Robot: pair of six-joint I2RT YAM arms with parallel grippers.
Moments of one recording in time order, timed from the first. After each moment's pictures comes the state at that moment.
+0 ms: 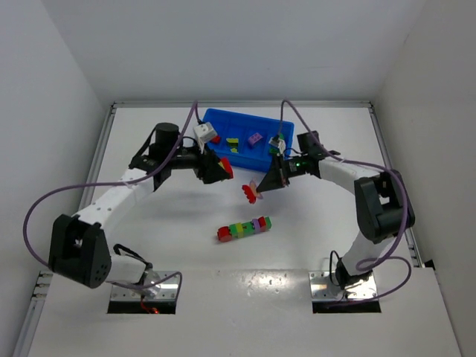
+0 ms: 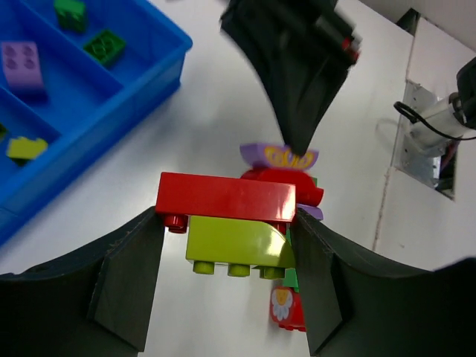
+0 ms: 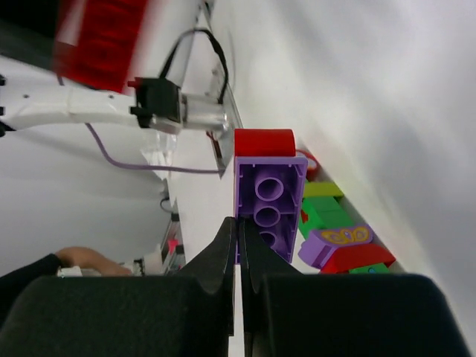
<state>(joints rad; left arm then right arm) -0.33 1.37 1.00 -0.15 0.86 0.07 0.25 1.71 0.99 -0.18 -1.23 0.31</state>
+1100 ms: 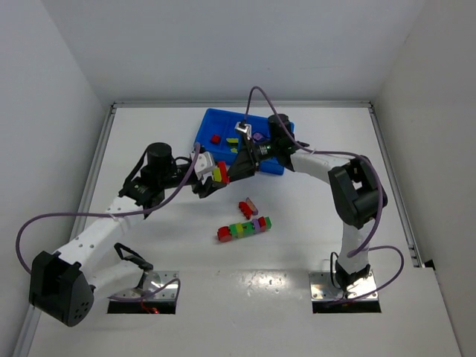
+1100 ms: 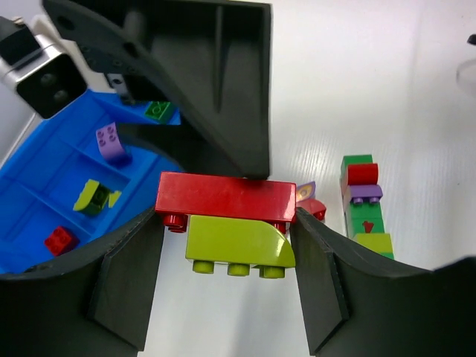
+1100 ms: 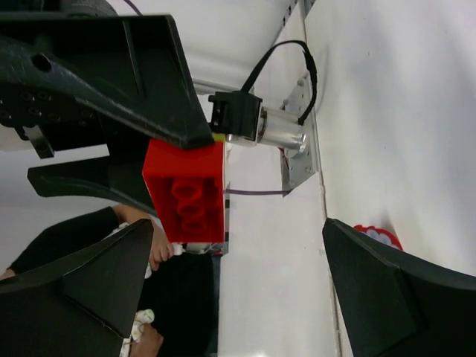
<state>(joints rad) -0.41 1.07 0.78 -0.02 0.74 0.44 0.46 1.94 1.22 0.29 -1.37 0.80</state>
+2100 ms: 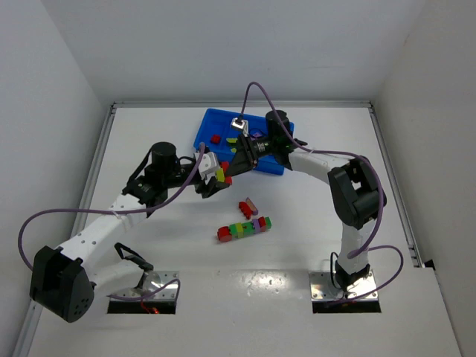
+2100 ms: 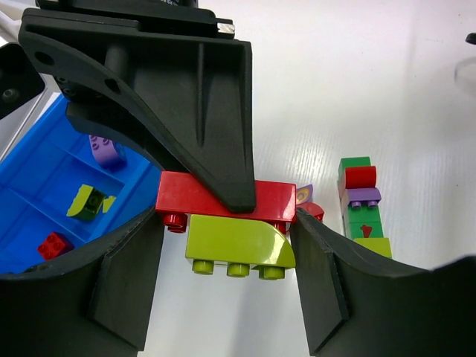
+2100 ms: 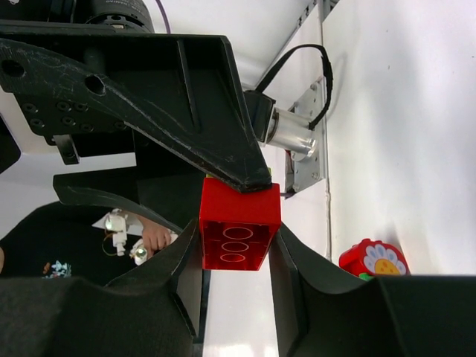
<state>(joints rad) -0.43 1.10 0.80 -0.01 0.72 0.44 0.47 1.94 1.26 0.37 -1.40 0.83</state>
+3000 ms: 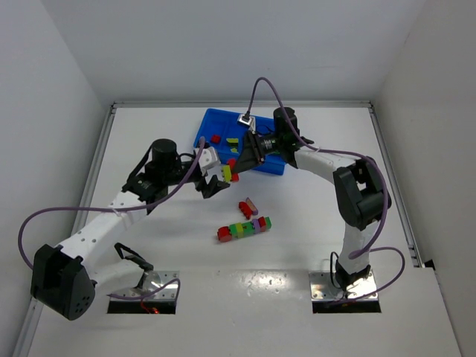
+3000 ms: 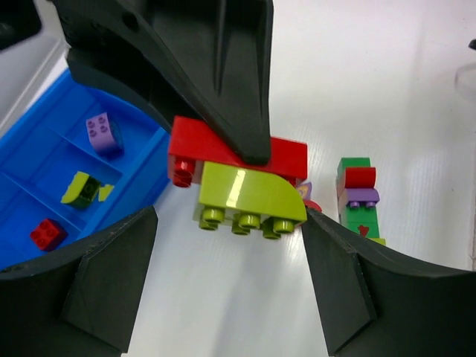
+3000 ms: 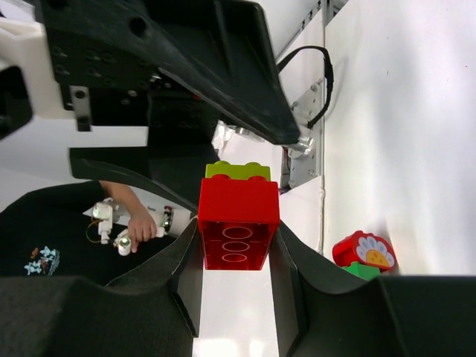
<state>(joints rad) -0.44 1.12 0.83 -0.06 0.69 0.41 0.43 1.91 1.25 0.39 -1.45 0.80</state>
